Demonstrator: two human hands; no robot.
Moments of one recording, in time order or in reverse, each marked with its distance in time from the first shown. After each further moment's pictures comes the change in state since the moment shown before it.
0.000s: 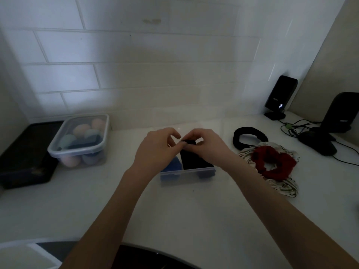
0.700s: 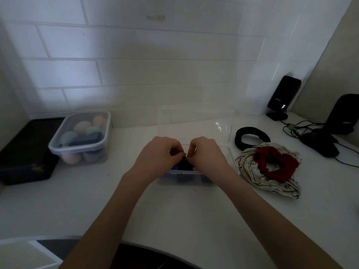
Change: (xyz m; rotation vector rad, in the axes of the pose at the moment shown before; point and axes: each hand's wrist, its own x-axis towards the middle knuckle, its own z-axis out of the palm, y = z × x) left_hand -0.003 -0.015 0.006 0.098 -0.189 0.073; right_hand -0.009 -0.013 0.023 -0.425 -0.002 0.170
